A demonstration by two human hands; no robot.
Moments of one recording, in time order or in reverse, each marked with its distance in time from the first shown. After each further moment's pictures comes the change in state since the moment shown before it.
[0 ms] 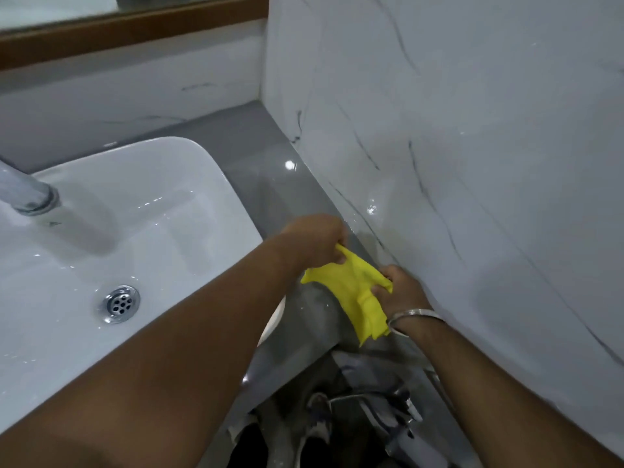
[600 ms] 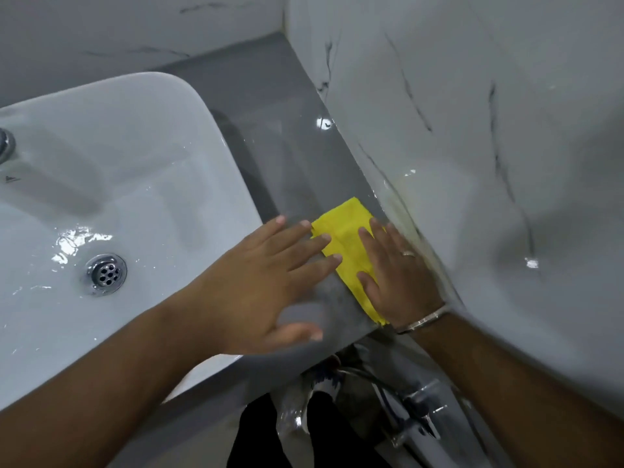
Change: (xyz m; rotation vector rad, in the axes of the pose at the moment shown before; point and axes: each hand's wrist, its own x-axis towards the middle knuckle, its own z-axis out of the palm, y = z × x) left_hand -0.118 -0.025 0.025 0.240 0.177 0.192; right_hand 0.052 0.016 0.051 -0.503 0.122 -0.720
